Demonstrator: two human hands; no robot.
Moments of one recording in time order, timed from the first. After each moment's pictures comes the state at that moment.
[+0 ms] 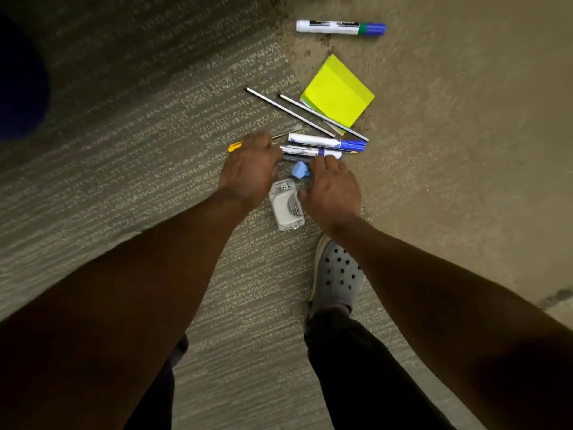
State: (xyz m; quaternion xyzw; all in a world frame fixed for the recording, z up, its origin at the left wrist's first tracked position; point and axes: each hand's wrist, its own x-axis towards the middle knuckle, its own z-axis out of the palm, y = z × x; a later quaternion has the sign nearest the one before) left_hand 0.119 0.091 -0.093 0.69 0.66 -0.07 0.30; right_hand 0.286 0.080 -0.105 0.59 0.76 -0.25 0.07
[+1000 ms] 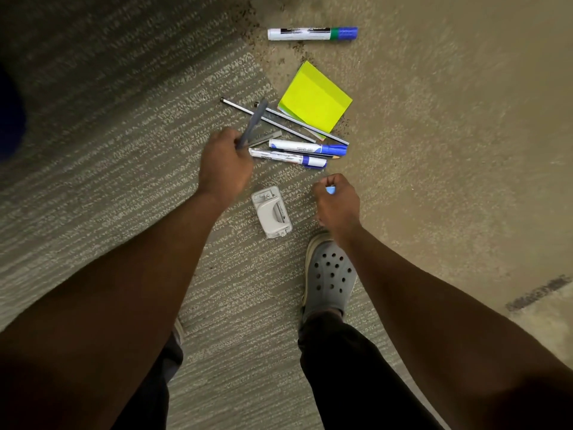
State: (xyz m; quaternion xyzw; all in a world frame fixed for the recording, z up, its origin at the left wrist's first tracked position) left_hand 0.116 0.114 -0.096 0.46 0.79 0.08 0.39; right_hand 0.313 0.078 -0.107 0.79 0.33 -0.51 -0.07
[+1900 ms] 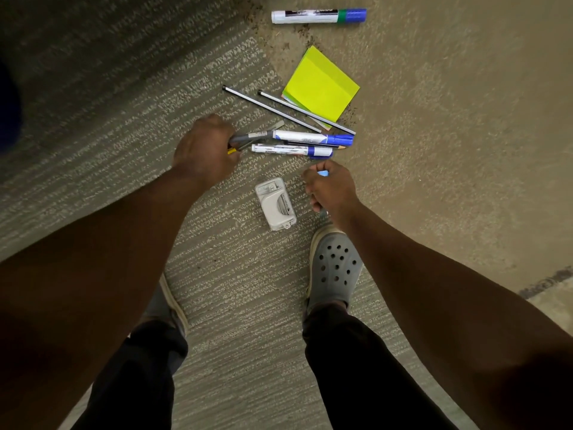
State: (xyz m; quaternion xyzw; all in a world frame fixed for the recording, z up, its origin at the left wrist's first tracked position) left_hand 0.071 0.118 -0.112 0.65 0.69 -0.08 0.32; right_hand 0.299 0.094 -0.102 0.75 0.28 -0.59 -0.05
